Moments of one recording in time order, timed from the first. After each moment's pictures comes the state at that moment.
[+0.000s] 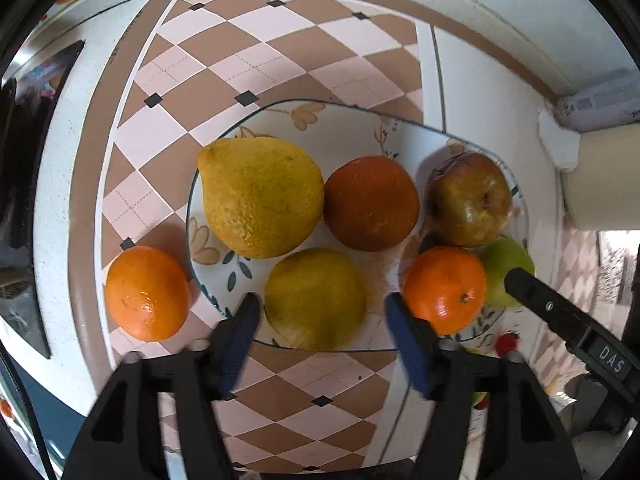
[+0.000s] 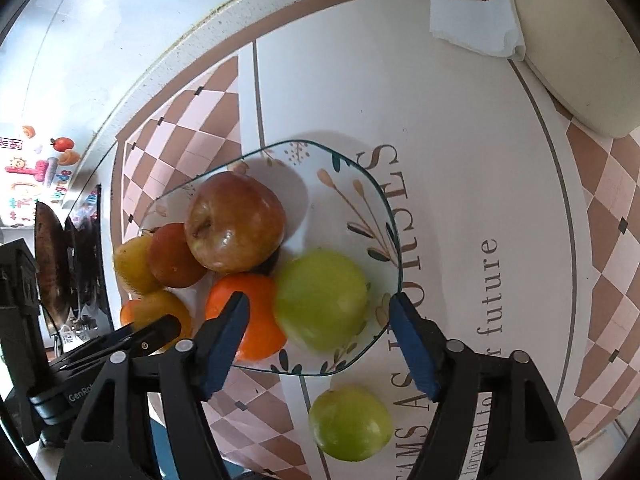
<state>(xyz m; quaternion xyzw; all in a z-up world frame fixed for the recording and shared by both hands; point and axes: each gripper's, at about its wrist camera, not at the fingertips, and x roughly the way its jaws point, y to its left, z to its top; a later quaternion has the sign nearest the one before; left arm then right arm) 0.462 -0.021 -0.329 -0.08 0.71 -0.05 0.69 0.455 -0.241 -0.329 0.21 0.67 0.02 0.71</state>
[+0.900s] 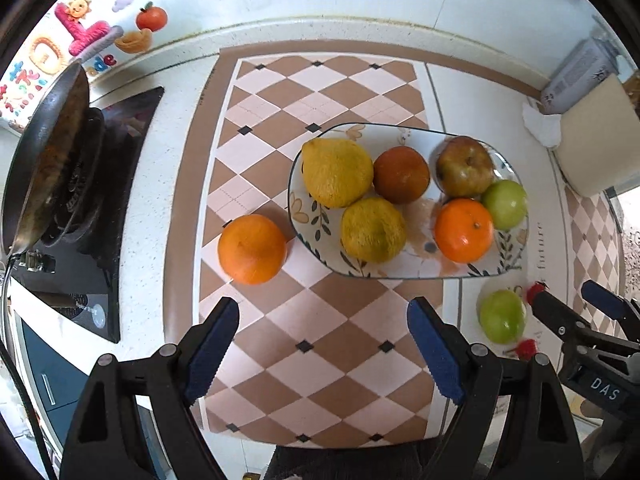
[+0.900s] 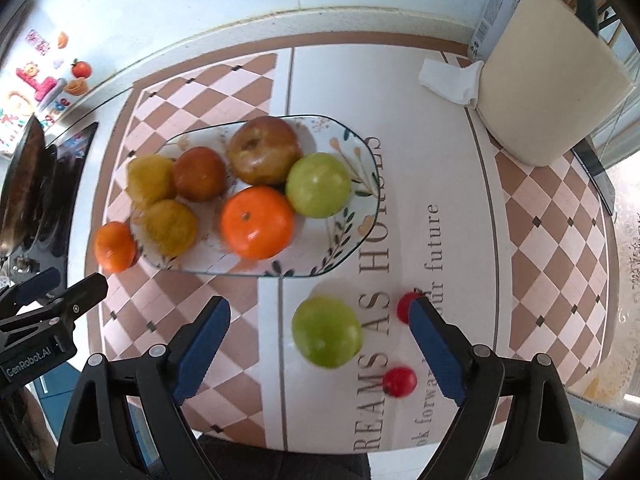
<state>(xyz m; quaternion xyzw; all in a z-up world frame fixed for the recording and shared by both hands) 0.380 0.010 -0.246 0.02 0.64 -0.01 0.77 0.361 -0.184 -0.248 0.05 0.64 -0.01 0.77</state>
